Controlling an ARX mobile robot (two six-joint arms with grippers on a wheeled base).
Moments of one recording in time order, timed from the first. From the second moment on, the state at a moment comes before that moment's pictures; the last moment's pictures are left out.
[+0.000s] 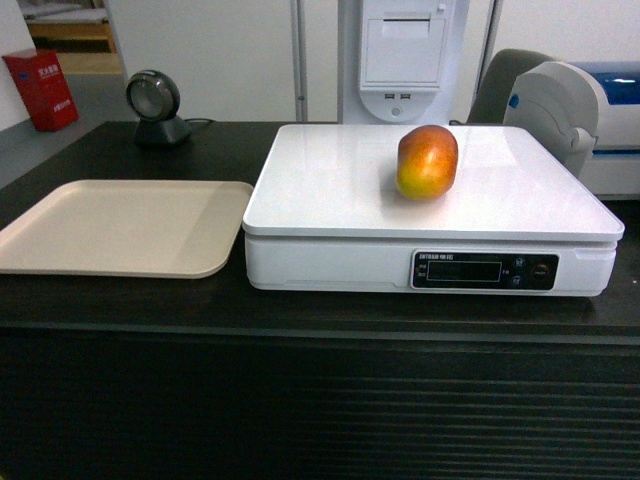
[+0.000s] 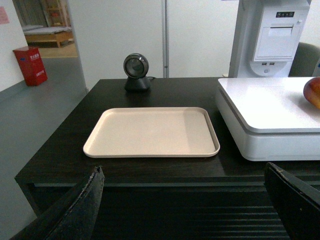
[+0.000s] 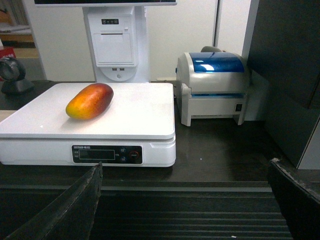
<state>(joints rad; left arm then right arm) 0.00 0.01 0.01 0.00 0.00 0.00 0.00 0.01 0.01 0.00 0.00 0.00</state>
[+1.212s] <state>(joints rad) 0.00 0.01 0.01 0.00 0.00 0.00 0.00 0.01 0.01 0.00 0.00 0.00</state>
